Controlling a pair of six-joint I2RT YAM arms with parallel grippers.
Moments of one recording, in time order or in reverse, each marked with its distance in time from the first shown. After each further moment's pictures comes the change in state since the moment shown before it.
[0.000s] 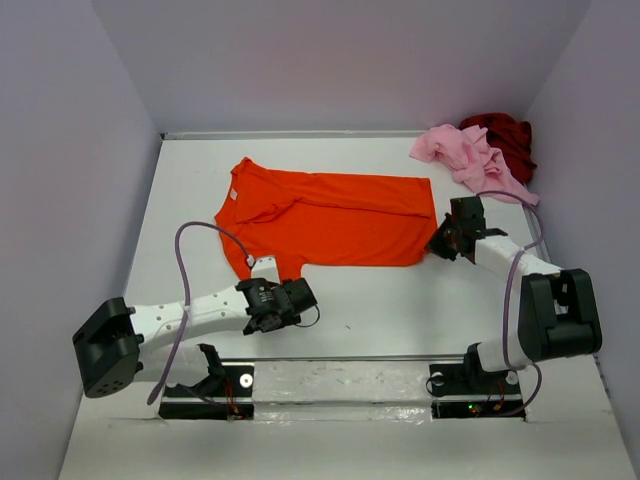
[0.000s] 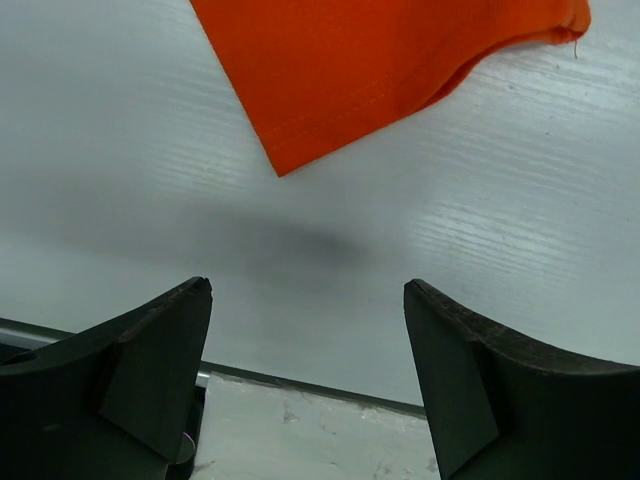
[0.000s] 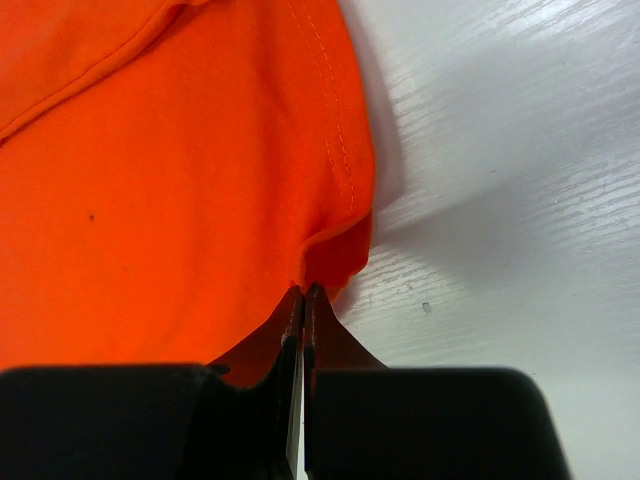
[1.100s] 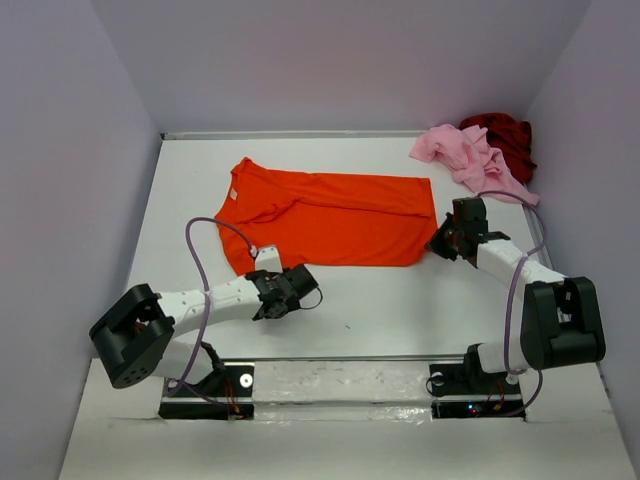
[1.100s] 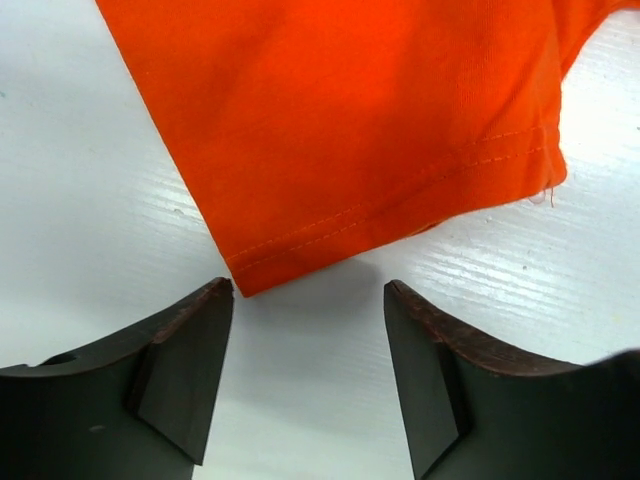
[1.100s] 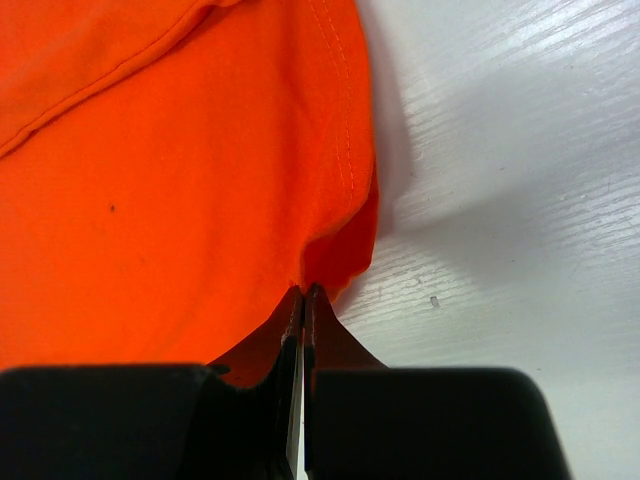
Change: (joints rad) left arm 0.143 0.142 -0.040 0.256 -0.063 0.114; right arm 0.000 -0.049 -0.025 0.025 -0.048 -0.006
